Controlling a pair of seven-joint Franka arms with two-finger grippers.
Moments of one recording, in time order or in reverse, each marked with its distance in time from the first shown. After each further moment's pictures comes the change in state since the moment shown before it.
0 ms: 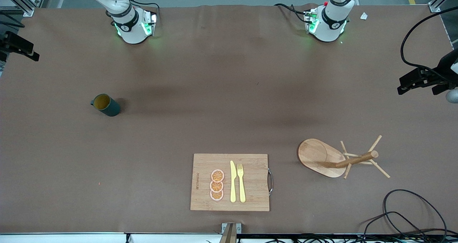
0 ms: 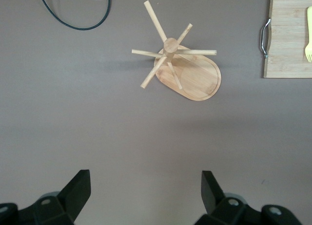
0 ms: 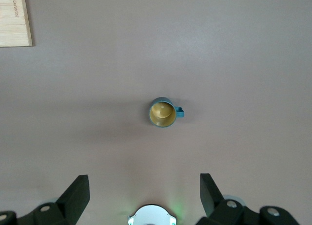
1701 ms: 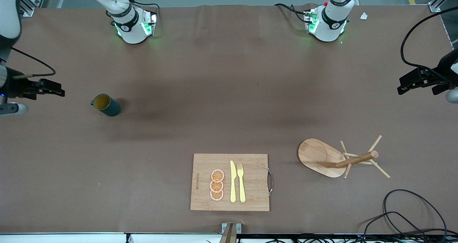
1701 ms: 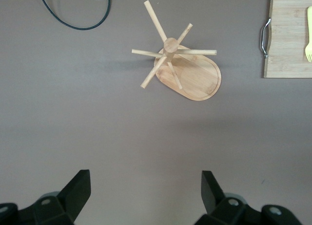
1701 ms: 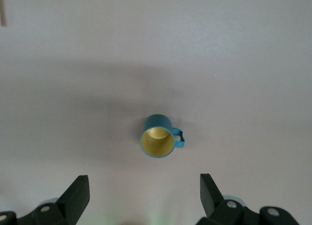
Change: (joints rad) left arm 0.000 0.000 0.000 0.000 0.000 0.000 0.000; right arm -0.014 0.195 0.000 -0.138 0.004 0.239 -0.192
